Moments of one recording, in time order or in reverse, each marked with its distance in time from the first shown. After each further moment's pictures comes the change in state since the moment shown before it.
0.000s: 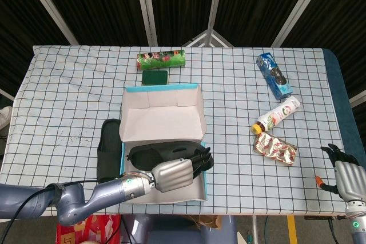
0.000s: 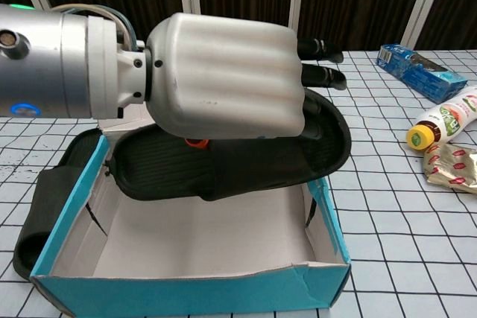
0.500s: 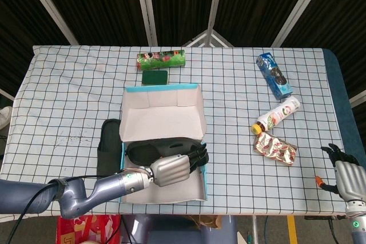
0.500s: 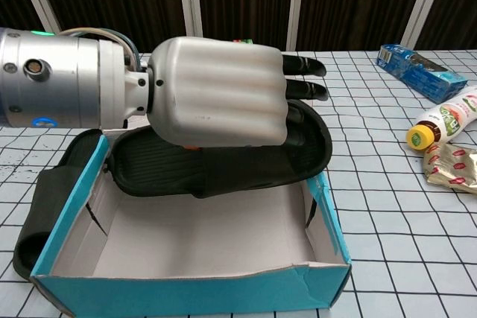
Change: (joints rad) left arm -0.017 -0.025 0.044 0.089 0.036 0.005 -0.022; right arm 0.001 -0.001 0.001 -0.001 0.003 -0.002 0.001
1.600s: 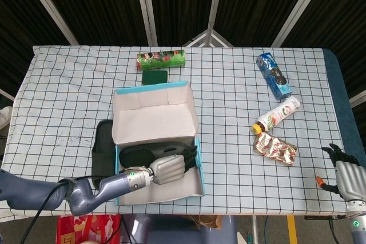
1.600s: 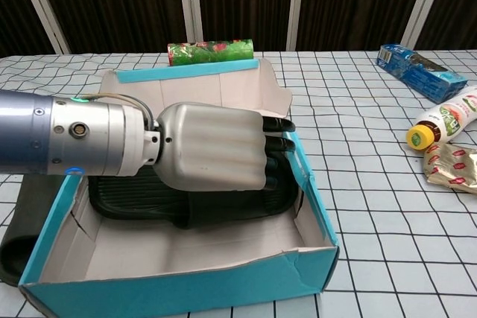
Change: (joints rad) left arm -0.022 -0.123 0.077 0.151 -0.100 -0.038 -0.058; right arm 0.003 0.000 0.001 0.004 0.017 -0.011 -0.003
